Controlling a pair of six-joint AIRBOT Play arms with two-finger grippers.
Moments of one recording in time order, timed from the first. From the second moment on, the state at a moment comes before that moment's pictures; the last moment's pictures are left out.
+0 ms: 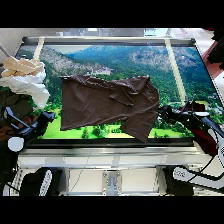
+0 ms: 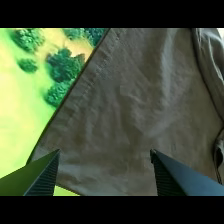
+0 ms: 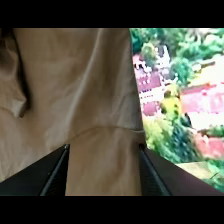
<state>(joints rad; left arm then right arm) 0.20 -0.45 0.35 1.18 -0.69 -1.98 -0.38 -1.33 0.60 -0.46 0.83 1.00</state>
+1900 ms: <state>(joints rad) 0.20 -0.44 0.34 1.07 -0.65 -1.94 -0.33 -1.45 0.63 -0.33 0.75 0.89</state>
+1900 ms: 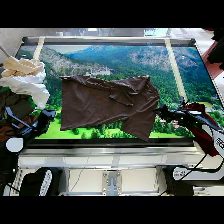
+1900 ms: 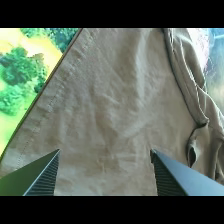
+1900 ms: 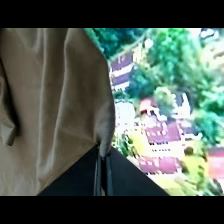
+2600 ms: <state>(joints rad) 0.20 -0.44 0.24 1.18 -0.74 -2.32 -0.33 -1.40 0.72 -0.30 0.90 0.87</state>
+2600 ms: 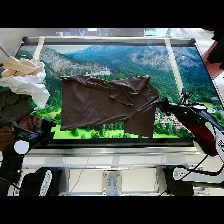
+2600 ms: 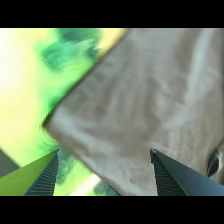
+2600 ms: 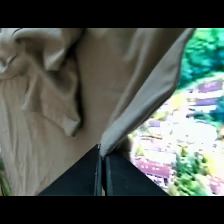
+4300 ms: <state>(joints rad) 0.16 -0.84 0.42 0.45 -0.50 -1.39 -0.36 -1.21 0.72 -0.27 1.08 0.82</state>
